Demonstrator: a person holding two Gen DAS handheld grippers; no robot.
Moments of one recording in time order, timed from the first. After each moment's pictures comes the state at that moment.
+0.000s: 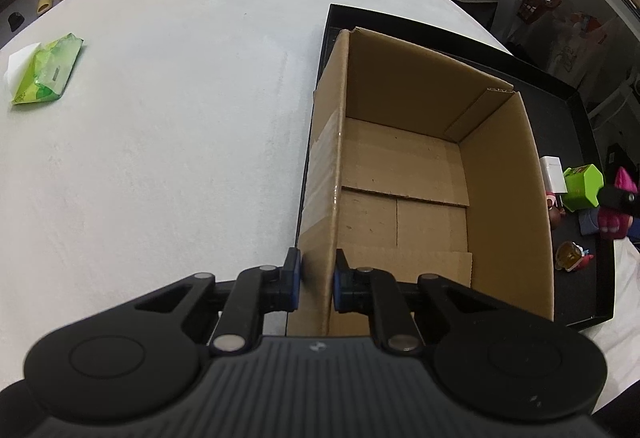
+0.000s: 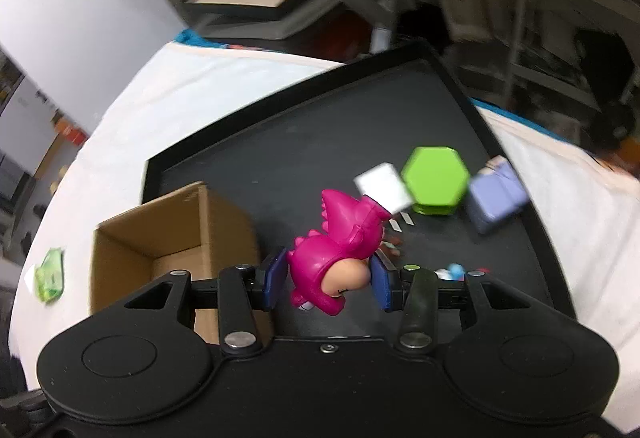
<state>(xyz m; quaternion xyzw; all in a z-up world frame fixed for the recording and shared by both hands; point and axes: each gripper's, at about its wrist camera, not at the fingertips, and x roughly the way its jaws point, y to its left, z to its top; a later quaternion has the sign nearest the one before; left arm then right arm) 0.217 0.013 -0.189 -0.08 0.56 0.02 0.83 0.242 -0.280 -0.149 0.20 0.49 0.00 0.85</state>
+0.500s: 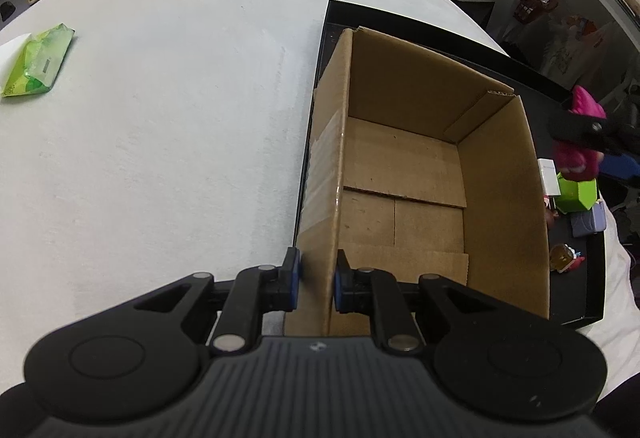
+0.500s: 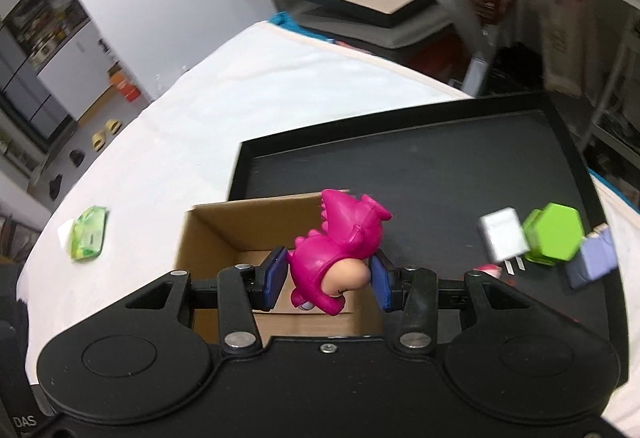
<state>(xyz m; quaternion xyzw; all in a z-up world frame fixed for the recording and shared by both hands) 0.222 0.025 -0.192 -0.10 0.56 0.00 0.82 0.266 -0.194 -0.122 0.13 0.47 0.10 0.87</state>
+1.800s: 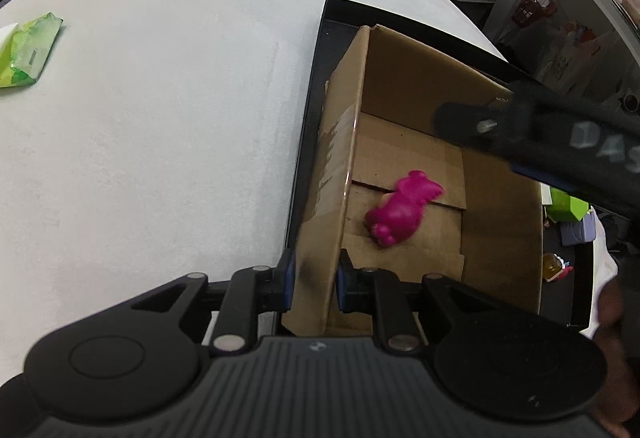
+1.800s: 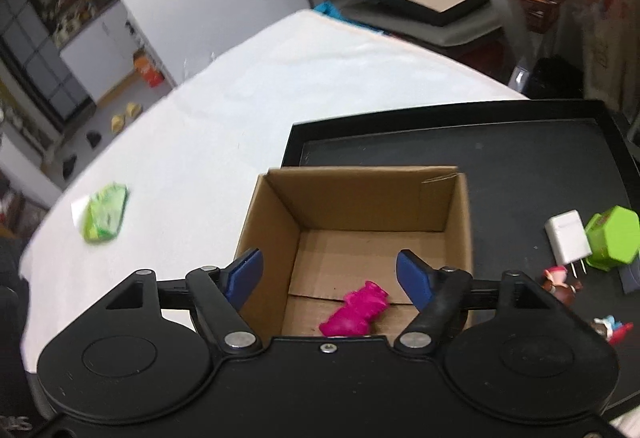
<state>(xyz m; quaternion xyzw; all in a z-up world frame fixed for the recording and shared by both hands) 0.232 0.031 -0.190 -0.12 0.58 -0.01 0.81 0.258 -0.151 -0.129 0.13 0.46 0.12 0.87</state>
